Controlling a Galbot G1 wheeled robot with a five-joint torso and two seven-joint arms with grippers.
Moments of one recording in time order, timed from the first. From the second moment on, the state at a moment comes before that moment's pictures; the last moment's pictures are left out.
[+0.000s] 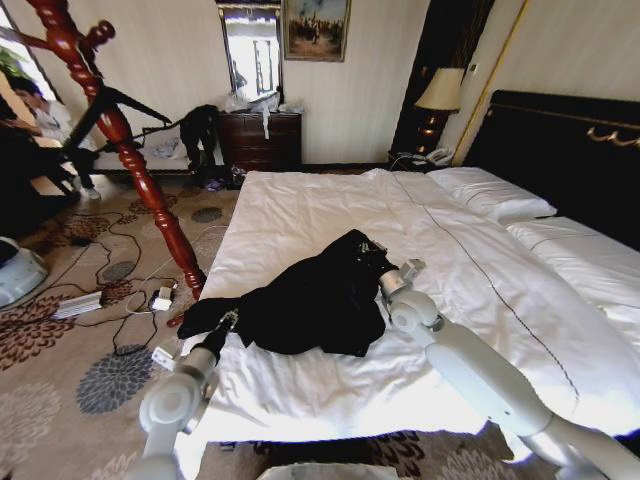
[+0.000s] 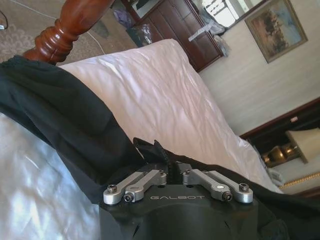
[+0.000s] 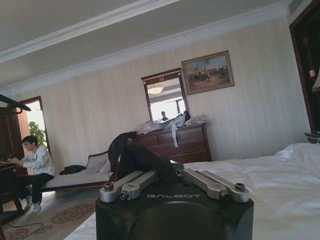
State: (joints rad) left arm 1.46 -1.40 -0.64 -2.25 -1.28 0.43 -0.48; right arm -0.70 0.86 -0.05 1.85 0.92 0.04 0.33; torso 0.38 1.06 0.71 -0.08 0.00
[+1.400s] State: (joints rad) left arm 1.23 -0.42 -1.34 -2.41 -1.71 0.34 -0.42; right arm -0.33 0.67 0.00 2.10 1.09 0.09 0.29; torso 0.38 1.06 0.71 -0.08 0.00
